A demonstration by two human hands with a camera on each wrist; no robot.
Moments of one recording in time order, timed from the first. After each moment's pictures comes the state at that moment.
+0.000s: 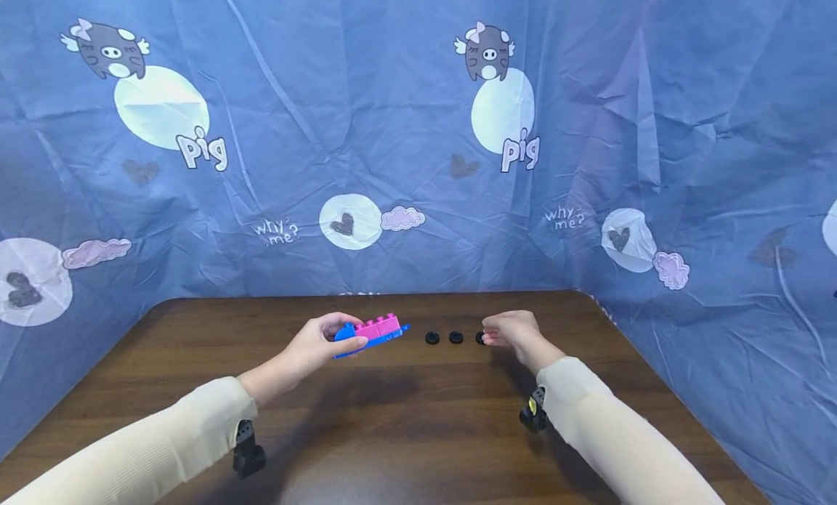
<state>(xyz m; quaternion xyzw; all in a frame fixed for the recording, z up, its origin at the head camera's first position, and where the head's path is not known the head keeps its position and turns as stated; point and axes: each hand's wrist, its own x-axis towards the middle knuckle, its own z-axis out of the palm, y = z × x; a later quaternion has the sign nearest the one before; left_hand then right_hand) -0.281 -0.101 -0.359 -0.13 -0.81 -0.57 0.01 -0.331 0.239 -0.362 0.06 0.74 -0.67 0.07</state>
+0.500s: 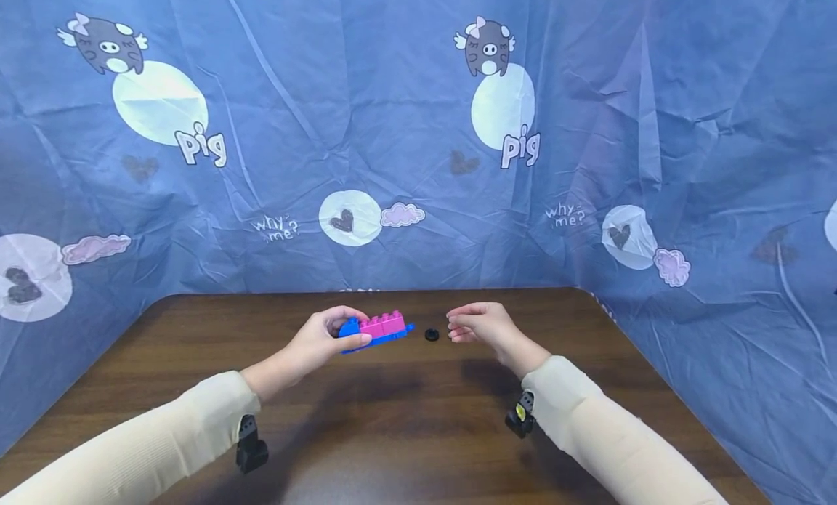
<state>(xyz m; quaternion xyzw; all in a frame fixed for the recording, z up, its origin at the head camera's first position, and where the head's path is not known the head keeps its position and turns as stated) -0.279 -0.094 -0.355 -0.17 -0.81 -0.55 0.03 -0.310 0.200 -0.343 -0.08 0.74 -0.66 0.11</state>
